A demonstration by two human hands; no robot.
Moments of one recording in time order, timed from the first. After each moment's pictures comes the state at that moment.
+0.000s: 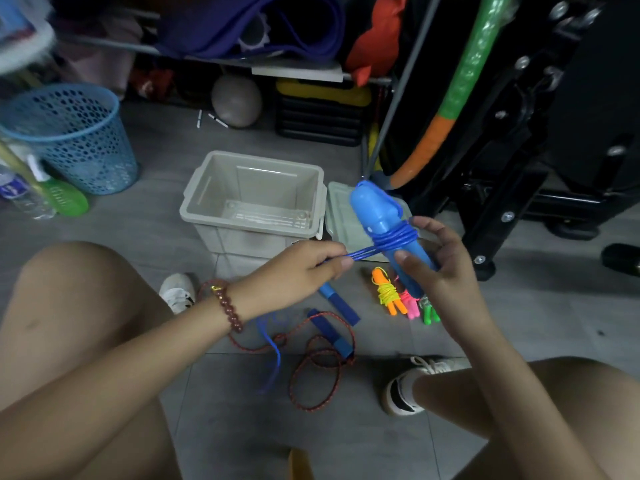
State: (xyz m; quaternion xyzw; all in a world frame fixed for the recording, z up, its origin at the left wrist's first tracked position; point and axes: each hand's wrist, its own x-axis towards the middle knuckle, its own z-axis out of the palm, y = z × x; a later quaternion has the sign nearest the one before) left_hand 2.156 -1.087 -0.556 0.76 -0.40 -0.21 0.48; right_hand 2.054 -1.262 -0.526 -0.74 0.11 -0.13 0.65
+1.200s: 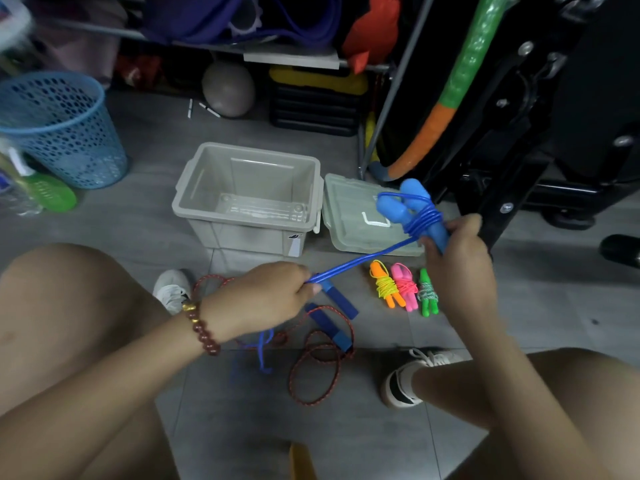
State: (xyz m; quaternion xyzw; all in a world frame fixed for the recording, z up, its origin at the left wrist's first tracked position) left_hand 2.148 -1.063 -0.547 0.88 -0.34 -0.27 0.21; right_hand 2.075 -1.291 -0.550 -0.91 0.27 -0.22 0.22
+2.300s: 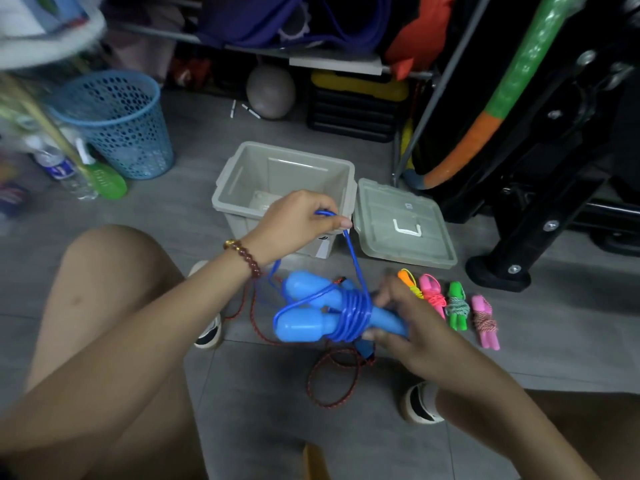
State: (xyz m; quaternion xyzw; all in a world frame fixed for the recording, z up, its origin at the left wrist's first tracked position) left_hand 2.220 -1.065 -0.563 0.86 -0.28 -0.08 0.42; right_hand 2.044 -1.226 -0.557 -0.84 -0.12 0.05 0.52
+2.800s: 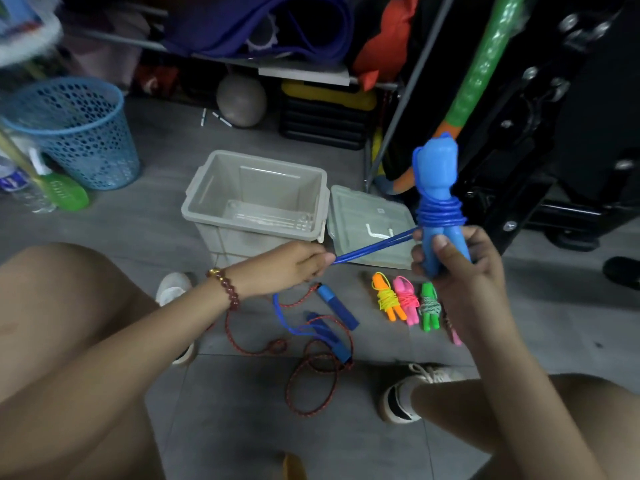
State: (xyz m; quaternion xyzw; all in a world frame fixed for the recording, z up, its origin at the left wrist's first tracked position) left_hand 2.192 -1.077 -0.583 0.79 -0.36 -0.28 0.40; right_hand 2.059 -1.269 -0.516 -0.61 0.10 -0.18 0.77
